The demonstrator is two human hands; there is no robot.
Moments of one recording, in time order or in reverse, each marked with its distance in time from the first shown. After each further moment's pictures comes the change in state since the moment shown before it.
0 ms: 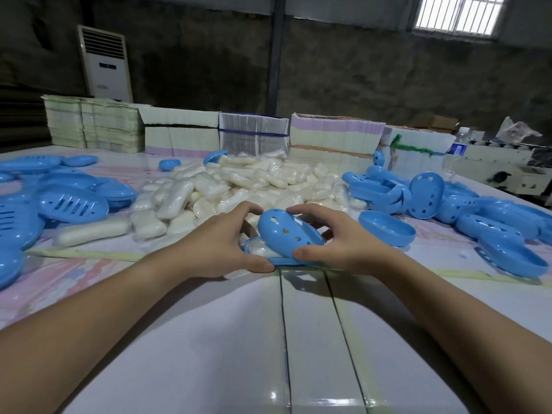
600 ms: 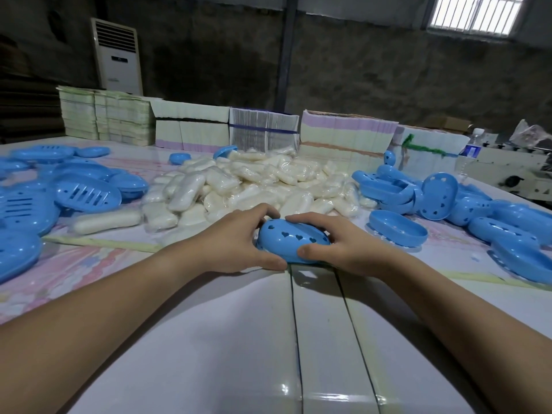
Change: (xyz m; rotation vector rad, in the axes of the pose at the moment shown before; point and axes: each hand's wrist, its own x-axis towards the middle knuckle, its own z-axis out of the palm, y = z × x) left_hand 0.002 0.000 0.004 -0.002 -0.029 0.041; right_hand 0.006 -0.001 0.010 -0.017 -0.139 0.011
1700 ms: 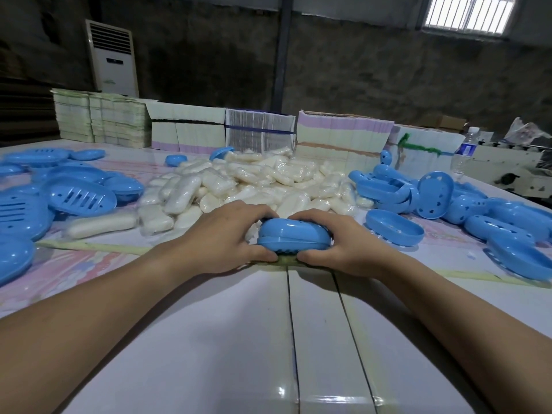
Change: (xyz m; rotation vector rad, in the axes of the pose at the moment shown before) left_hand 0.000 -0.007 -0.007 0.271 0.110 0.181; right_hand -0.006 -0.004 -0.005 -0.141 0.095 -0.074
